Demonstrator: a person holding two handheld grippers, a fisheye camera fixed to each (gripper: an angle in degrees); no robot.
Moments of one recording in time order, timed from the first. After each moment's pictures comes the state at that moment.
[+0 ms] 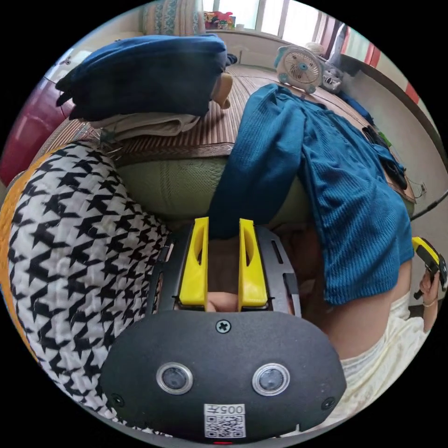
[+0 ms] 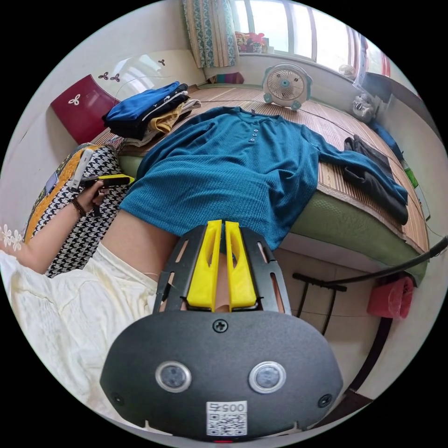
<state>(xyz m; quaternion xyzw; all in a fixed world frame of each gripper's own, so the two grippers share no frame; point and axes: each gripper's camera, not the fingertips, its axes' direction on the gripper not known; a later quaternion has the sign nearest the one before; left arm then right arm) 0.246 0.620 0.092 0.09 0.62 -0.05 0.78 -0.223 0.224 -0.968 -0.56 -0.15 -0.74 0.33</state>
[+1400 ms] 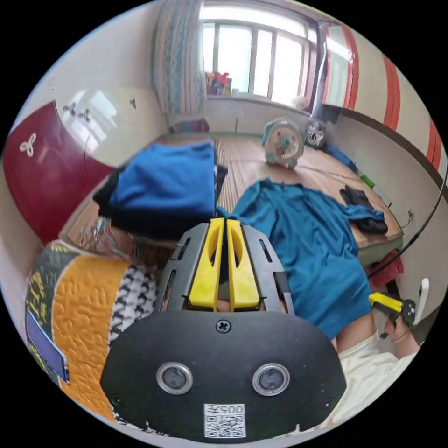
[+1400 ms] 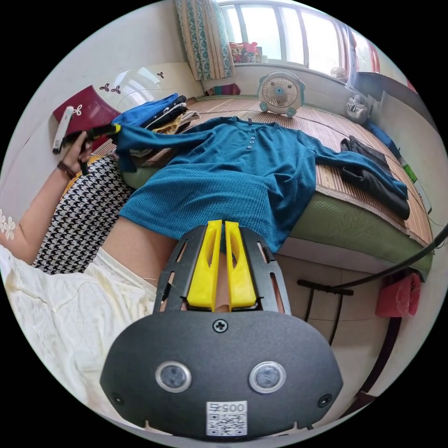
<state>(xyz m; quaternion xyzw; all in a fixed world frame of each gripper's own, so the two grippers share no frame) 0.087 0.591 -0.002 0.25 0.58 -0.18 0.75 -0.225 0.218 -0.959 -0.56 -0.18 -0.72 0.36</state>
